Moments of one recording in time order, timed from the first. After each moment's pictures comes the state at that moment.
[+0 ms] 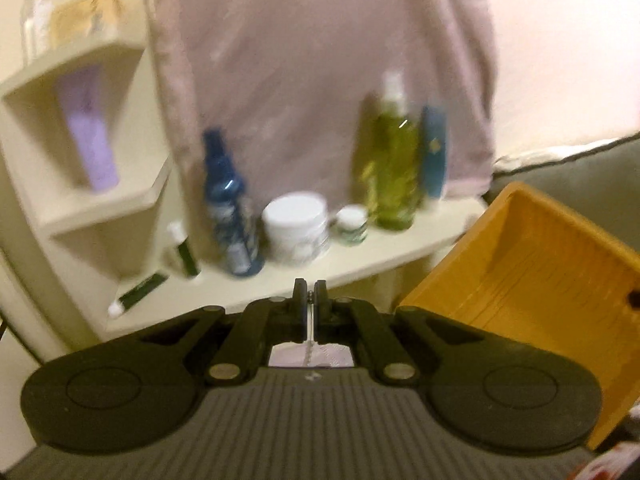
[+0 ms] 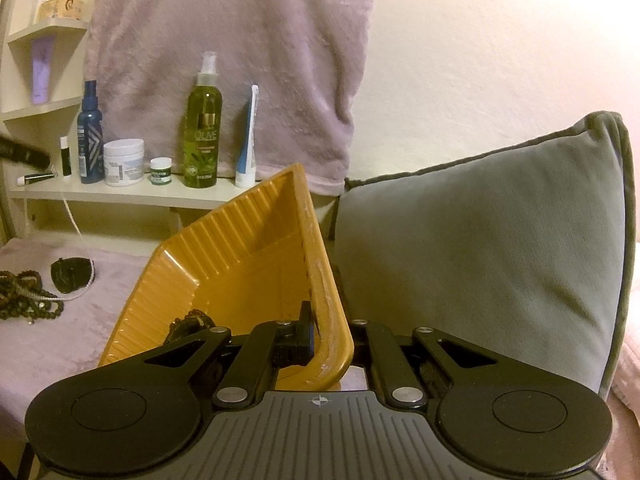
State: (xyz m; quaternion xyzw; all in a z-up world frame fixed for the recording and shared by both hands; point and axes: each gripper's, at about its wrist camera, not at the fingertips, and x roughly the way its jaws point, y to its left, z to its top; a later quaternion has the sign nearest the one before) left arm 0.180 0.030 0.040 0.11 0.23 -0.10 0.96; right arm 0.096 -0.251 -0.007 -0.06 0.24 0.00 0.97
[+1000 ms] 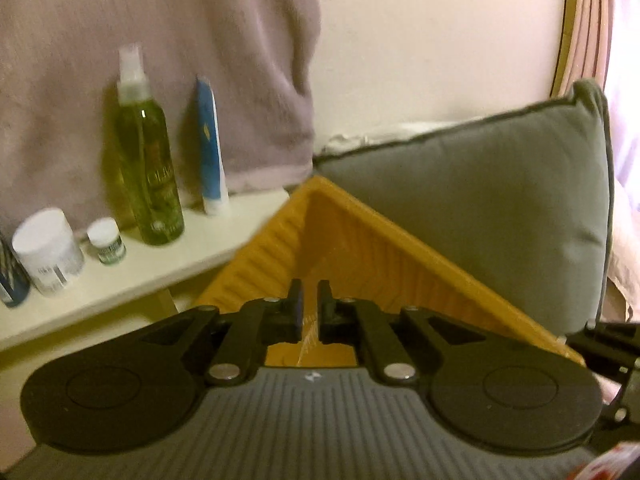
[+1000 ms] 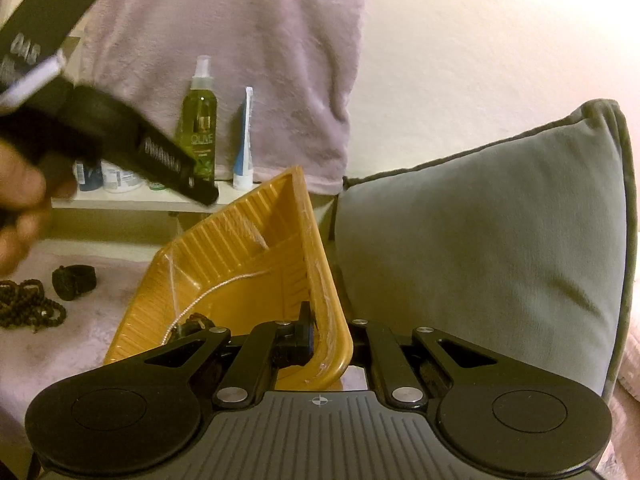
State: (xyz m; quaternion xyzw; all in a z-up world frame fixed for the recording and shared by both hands) left arm 0.203 -0.110 -0.003 0.09 0.29 -0.27 0.91; right arm 0.097 -0.257 -0.006 -0.04 0.24 0.00 0.97
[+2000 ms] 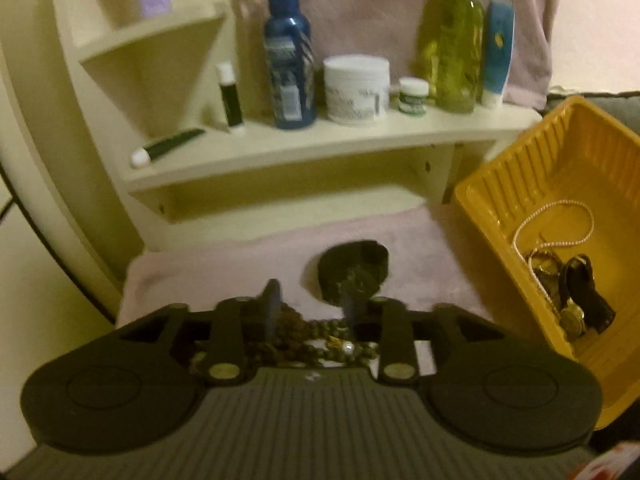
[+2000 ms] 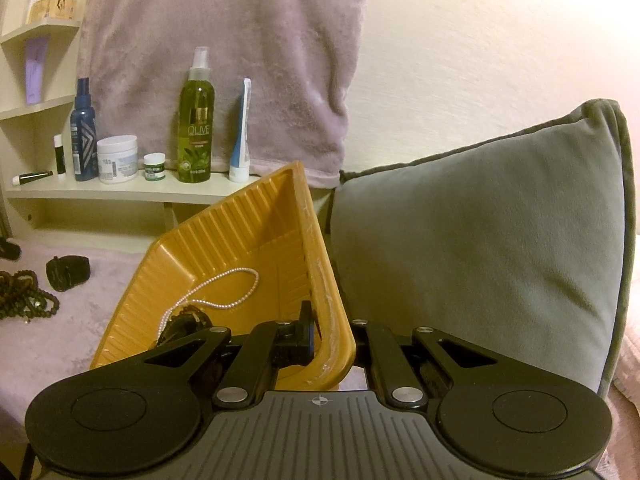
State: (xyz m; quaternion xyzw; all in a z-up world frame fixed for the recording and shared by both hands) left arm 0.174 0.067 -0.045 0.07 0.34 -0.02 0.94; right arm 0.100 -0.257 -0.009 -0.05 0.25 -0.01 0.97
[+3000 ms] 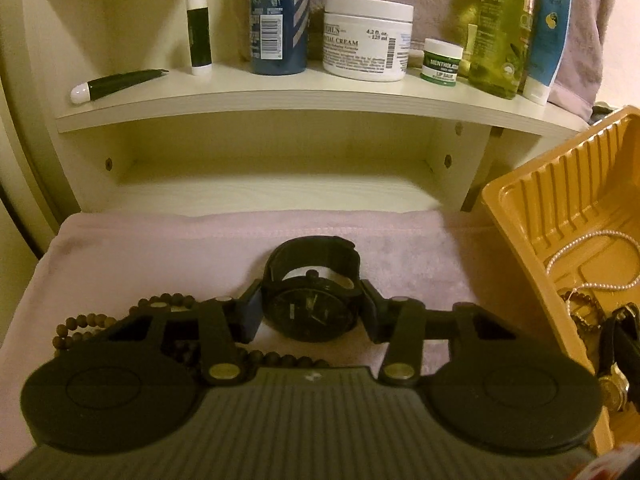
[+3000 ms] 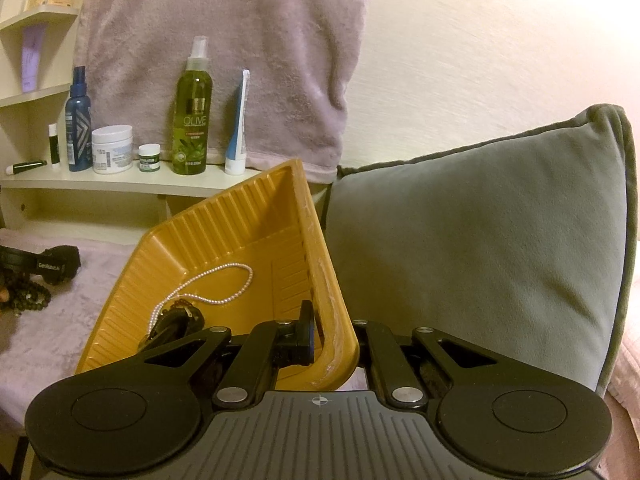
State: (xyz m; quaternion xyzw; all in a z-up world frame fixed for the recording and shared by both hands) left arm 0.228 0.039 -0.102 0.00 0.34 0.02 0.94; right arm 0.103 -0.259 -0.012 -0.06 0.25 -0.01 0.97
